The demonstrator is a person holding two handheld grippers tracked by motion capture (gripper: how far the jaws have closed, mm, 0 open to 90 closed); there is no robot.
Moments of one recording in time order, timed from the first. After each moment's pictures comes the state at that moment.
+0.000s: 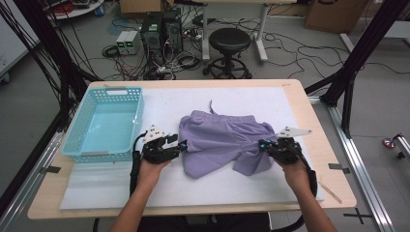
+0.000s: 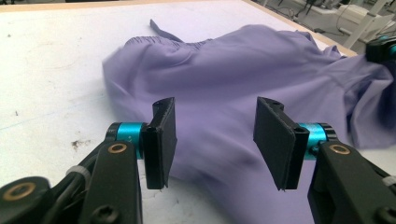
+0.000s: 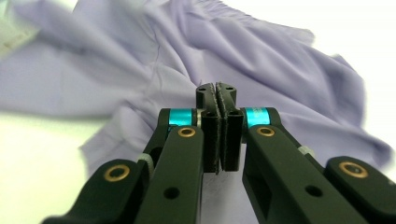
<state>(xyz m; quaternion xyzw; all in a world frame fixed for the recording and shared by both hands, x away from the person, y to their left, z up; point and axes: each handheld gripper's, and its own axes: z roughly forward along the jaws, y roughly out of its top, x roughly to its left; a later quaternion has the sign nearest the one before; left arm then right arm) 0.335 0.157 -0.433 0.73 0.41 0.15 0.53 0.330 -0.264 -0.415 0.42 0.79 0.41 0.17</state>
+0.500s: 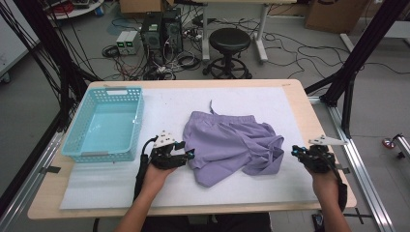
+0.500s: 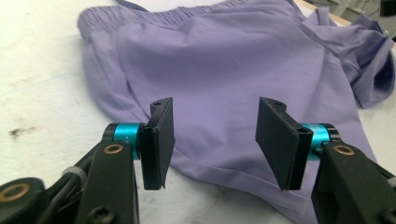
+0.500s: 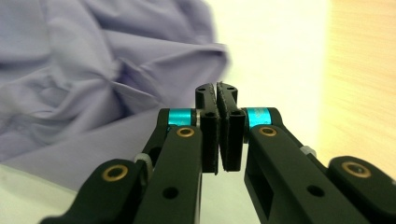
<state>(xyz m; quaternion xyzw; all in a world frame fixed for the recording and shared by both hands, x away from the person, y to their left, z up) 0.328 0.136 -0.444 0.76 0.38 0.13 0.50 0.300 -0.340 -0.415 0.52 0.75 0.35 0.23</state>
